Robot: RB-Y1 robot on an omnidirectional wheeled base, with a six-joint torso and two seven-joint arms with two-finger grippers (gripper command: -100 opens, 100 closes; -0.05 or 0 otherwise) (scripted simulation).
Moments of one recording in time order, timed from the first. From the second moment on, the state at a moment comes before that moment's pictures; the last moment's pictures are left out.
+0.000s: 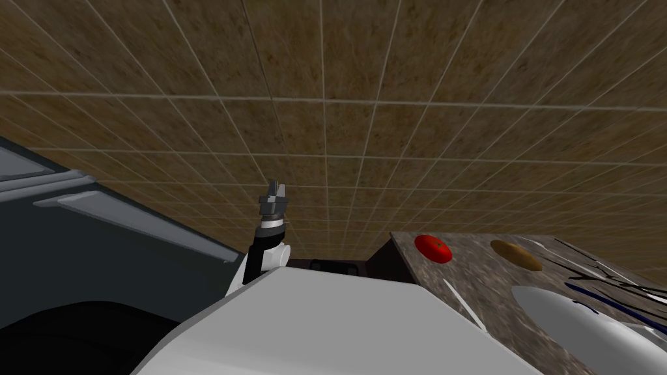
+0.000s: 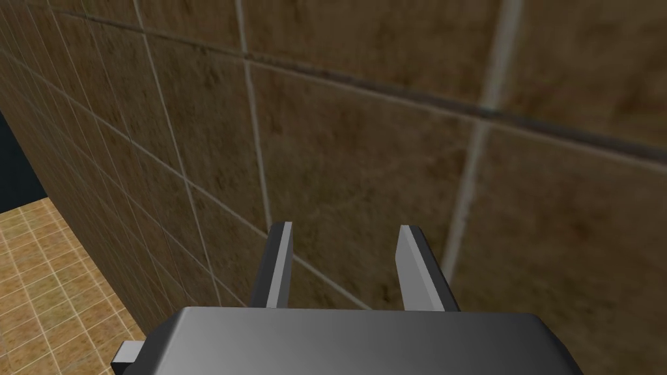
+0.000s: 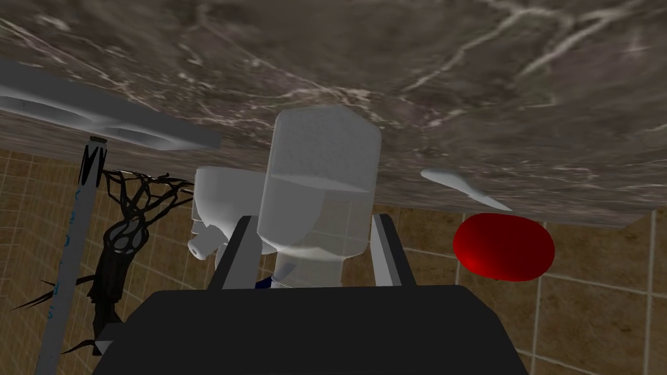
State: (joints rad) left arm 0.52 0.00 -0.04 -2.32 0.00 -0.49 0.00; right arm 1.11 -0.09 -1.08 -1.37 1.06 -0.97 0.14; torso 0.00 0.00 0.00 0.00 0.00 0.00
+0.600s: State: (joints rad) left arm 0.52 0.00 -0.04 -2.32 0.00 -0.49 0.00; right arm 1.13 -0.11 -1.03 -1.39 1.02 -0.92 0.14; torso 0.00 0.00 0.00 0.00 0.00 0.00
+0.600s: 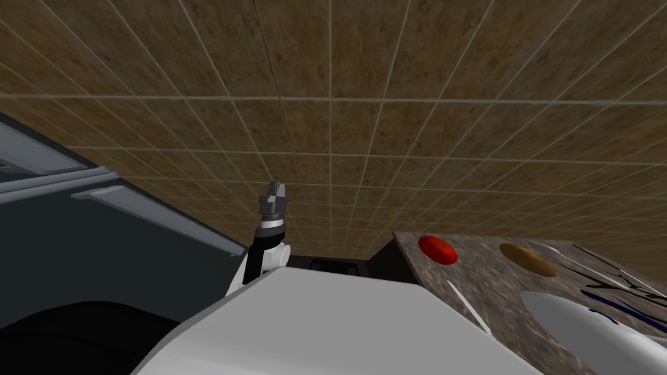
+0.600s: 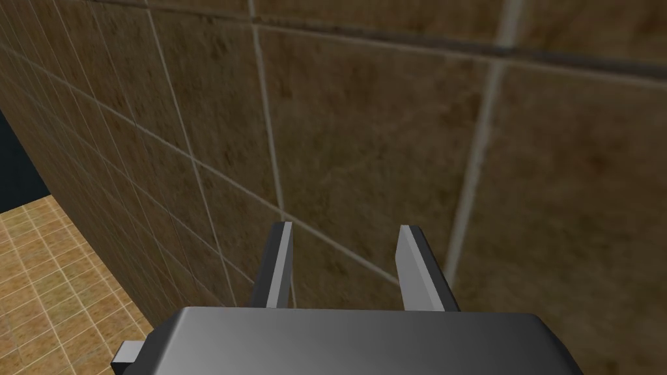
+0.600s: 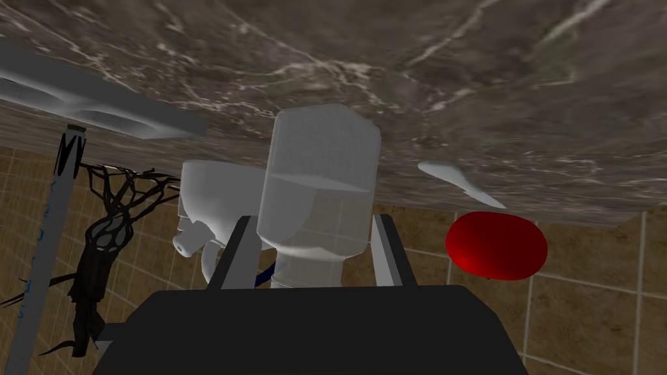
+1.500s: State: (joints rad) left arm 0.52 0.00 -0.04 -2.32 0.00 -0.49 0.00; right arm 1.23 -0.19 -0.86 -1.49 0.87 -0.69 0.11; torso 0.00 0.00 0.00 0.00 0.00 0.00
